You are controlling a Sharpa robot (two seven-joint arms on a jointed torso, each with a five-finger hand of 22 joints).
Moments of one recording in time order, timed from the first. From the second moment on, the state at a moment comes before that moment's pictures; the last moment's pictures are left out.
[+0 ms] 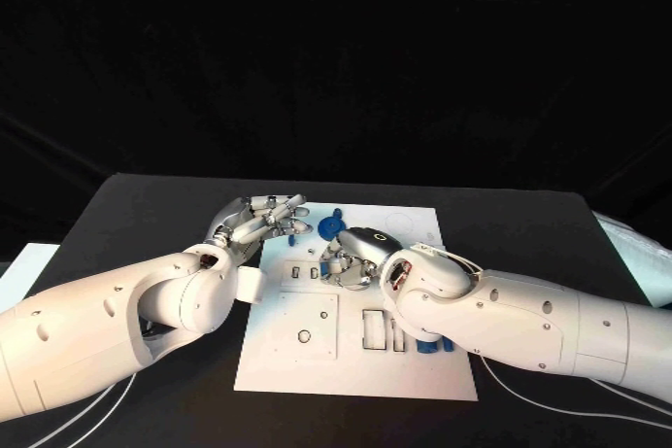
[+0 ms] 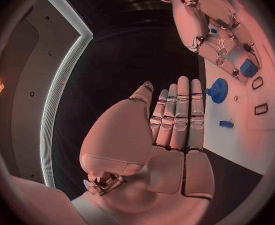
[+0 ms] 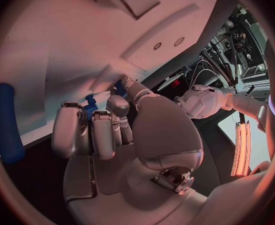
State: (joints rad) left arm 1.12 -0.85 0.02 1.62 -0.02 -0.40 0.40; left_hand 1.42 0.02 0.07 0.17 0.16 0.98 0.21 0.10 0.08 1.09 0.15 0.15 0.09 1.07 0.09 0.44 0.44 0.16 0.93 0.21 0.34 0.14; right arm 1.09 -0.58 -0.02 1.50 -1.54 -0.37 -0.30; right_hand 1.23 -0.07 0.27 -0.04 0.15 1.03 0.13 0.08 0.09 1.29 0.04 1.01 1.11 1.46 -0.04 1.46 1.31 0.10 1.41 0.06 1.37 1.13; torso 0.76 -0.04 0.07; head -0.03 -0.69
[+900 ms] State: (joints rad) left arm 1.12 -0.85 0.02 1.61 -0.04 -0.40 0.39; left_hand 1.42 0.02 0.09 0.17 0.16 1.03 0.18 0.11 0.09 1.16 0.11 0.16 0.10 1.23 0.05 0.58 0.50 0.17 1.04 0.16 0.42 0.18; right arm 1.09 -0.69 -0.01 1.63 -1.53 -0.55 -0.12; right_hand 1.22 -0.11 0.14 0.00 0.12 0.91 0.16 0.07 0.07 1.25 0.07 0.97 1.07 1.47 -0.02 1.44 1.31 0.10 1.40 0.08 1.35 1.11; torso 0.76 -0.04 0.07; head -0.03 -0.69
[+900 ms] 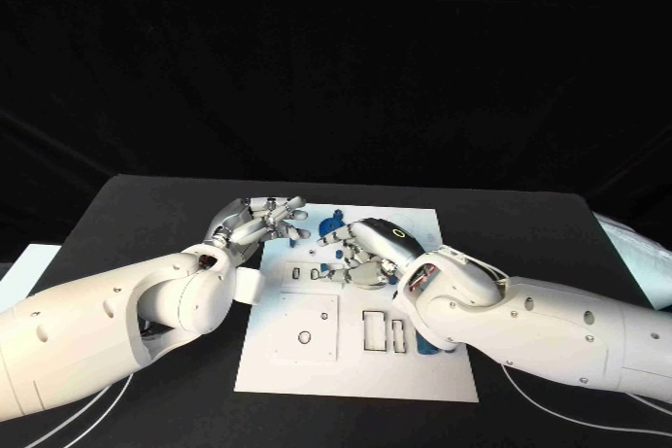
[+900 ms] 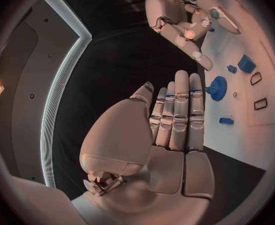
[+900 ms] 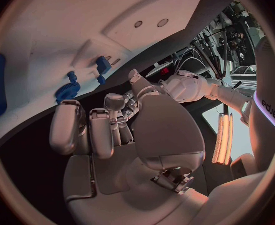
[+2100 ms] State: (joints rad) left arm 1.29 -0.71 0.02 1.46 -0.95 0.01 -0.57; left_hand 1.20 0.06 -0.16 0.29 0.10 1.00 0.07 0.45 0.33 1.19 0.00 0.91 0.77 1.47 -0.06 1.57 1.31 0.07 1.46 0.04 1.39 1.25; right arm 1.26 -1.00 0.00 1.70 -0.96 -0.55 0.13; right_hand 1.32 -0.02 0.17 -0.02 0.16 0.92 0.16 0.08 0.07 1.25 0.07 0.99 1.08 1.47 -0.02 1.43 1.31 0.10 1.40 0.08 1.35 1.12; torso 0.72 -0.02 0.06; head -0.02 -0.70
